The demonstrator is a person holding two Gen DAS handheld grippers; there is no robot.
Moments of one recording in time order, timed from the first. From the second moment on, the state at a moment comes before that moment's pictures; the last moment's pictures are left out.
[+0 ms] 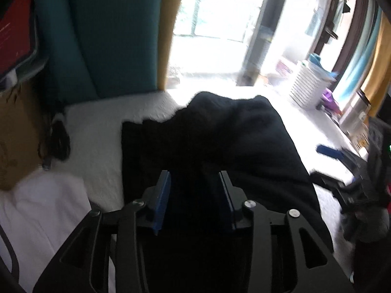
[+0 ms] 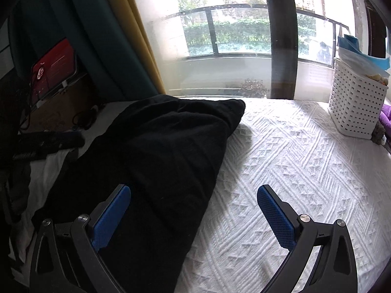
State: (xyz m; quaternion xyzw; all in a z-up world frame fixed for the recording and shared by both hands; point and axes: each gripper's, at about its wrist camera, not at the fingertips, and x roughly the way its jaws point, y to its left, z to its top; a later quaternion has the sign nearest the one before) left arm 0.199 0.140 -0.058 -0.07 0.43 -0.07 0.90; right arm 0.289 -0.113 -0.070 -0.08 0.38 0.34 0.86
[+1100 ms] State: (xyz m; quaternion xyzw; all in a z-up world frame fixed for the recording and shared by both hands) left arm 0.114 0.156 -0.060 -0.06 0.42 -0.03 0.90; right arm 0.228 -0.102 -0.083 -0.15 0.38 0.32 0.86
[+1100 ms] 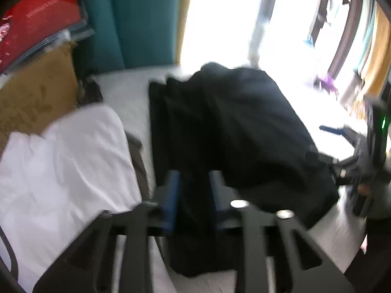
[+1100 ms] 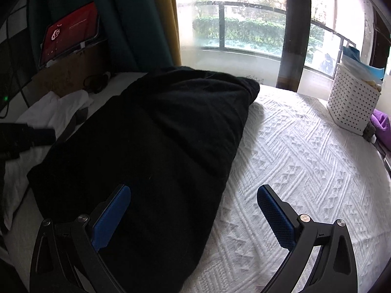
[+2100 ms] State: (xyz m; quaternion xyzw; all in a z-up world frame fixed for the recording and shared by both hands) left arm 0.243 0.188 -0.107 -0.16 0.47 -0.03 0.87; right arm 0.350 -0.088 -0.084 -0.09 0.40 0.32 0.85
